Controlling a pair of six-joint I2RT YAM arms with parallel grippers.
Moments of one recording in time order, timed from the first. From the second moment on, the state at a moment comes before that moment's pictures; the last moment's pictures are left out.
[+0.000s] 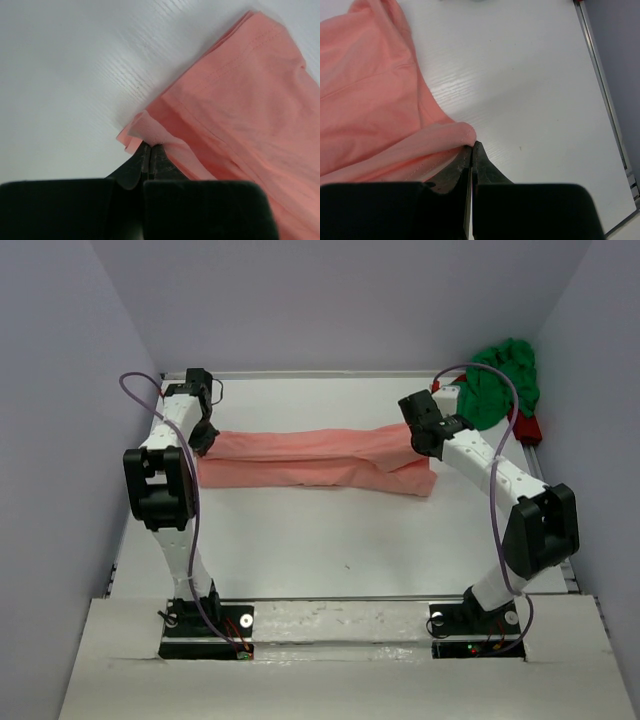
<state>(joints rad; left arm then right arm) 0.03 1.97 1.67 -0.98 -0.36 -0.64 0.40 1.61 1.34 -0.74 0.78 0.48</state>
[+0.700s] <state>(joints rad) -0.06 2.16 1.85 -1.02 -0.41 -0.62 0.32 1.84 1.43 -0.74 0.78 0.45</state>
